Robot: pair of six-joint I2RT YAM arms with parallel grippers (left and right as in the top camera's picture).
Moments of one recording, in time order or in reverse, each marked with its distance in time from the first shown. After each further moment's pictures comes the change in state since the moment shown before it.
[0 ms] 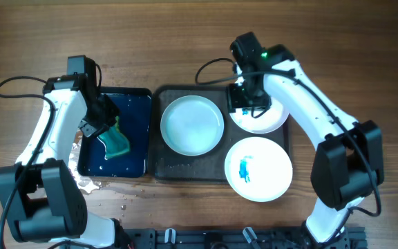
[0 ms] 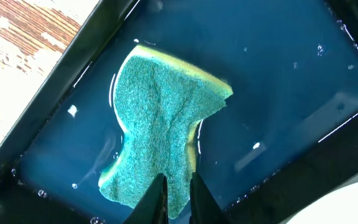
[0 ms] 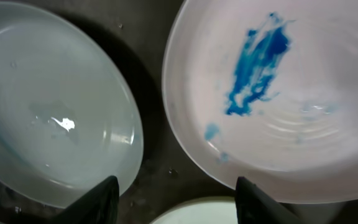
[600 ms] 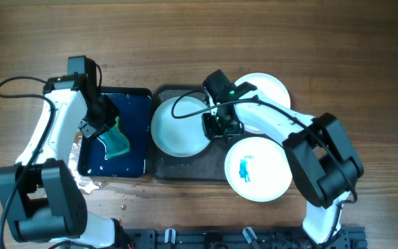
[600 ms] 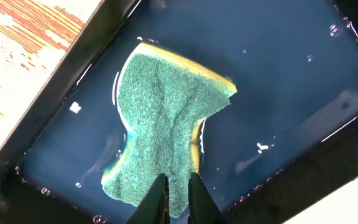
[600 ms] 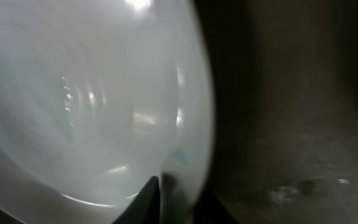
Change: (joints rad) left arm -0.001 0.000 0.000 -0.010 -0.006 0.000; right arm 0.155 0.077 -0.238 0.325 -0.174 0.144
